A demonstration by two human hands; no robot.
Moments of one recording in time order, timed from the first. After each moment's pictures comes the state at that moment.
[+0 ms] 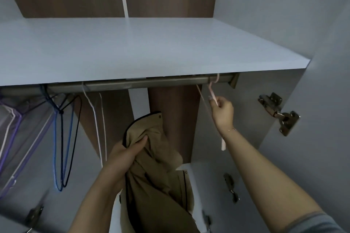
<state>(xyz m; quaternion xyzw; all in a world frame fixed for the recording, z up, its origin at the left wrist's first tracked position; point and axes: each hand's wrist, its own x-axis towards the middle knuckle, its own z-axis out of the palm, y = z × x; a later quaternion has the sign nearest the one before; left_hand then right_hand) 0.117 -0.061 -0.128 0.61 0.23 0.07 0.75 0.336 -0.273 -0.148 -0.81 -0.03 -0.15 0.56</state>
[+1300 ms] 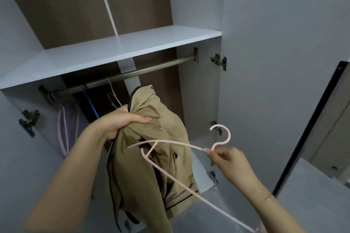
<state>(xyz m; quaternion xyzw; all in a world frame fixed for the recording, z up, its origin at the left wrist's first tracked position) -0.075 -0.005 -0.033 0.77 -0.02 -0.18 0.61 -0.162 -0.304 -0.156 -0.87 -0.04 -0.08 0.48</state>
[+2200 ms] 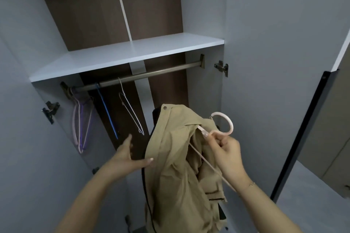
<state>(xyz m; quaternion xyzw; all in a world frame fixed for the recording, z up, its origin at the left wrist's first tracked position) -0.199 -0.037 -0.094 0.90 0.10 -0.08 0.42 -0.164 -0.310 -0.135 -0.75 -0.10 -0.19 0.63</state>
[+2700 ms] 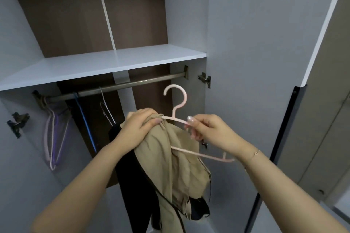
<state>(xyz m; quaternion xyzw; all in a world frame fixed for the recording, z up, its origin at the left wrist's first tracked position) -0.100 -0.097 -0.051 0.89 -0.26 0.20 0.32 -0.131 -0.347 -0.043 -0.81 -0.23 -0.02 0.54</state>
